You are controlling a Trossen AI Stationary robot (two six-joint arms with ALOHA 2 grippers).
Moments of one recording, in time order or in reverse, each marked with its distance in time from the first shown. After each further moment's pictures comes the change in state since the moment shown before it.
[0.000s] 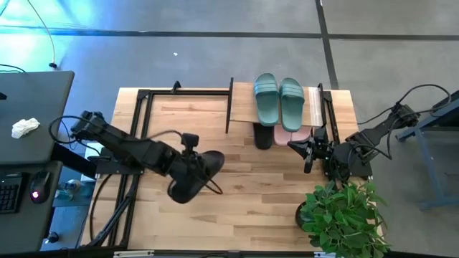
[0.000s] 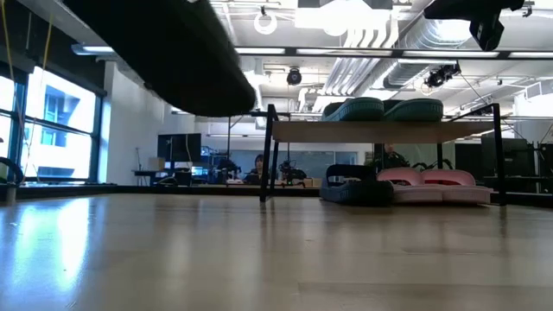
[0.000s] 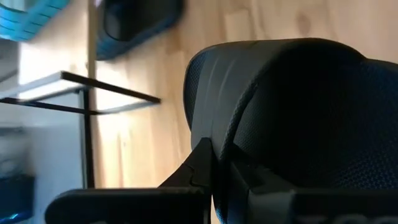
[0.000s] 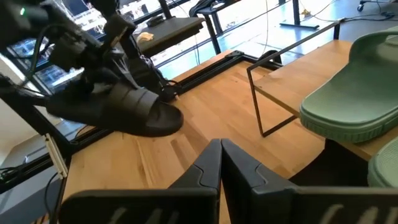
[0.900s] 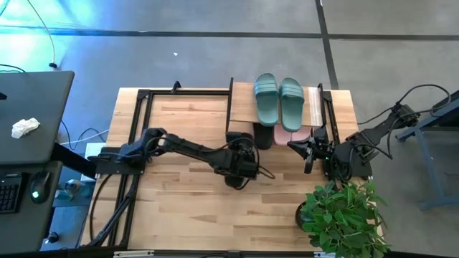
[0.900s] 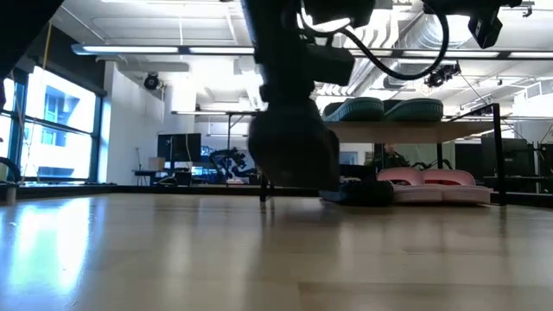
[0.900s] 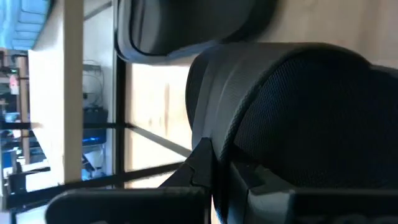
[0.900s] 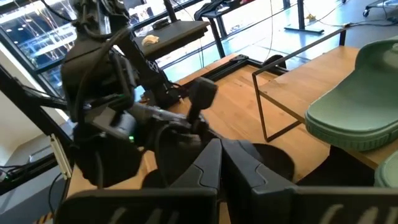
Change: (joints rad) left arm 0.225 0.725 0.443 0.122 -0.270 0.006; right arm 0.000 -0.001 0.000 0.032 -0.009 -0.040
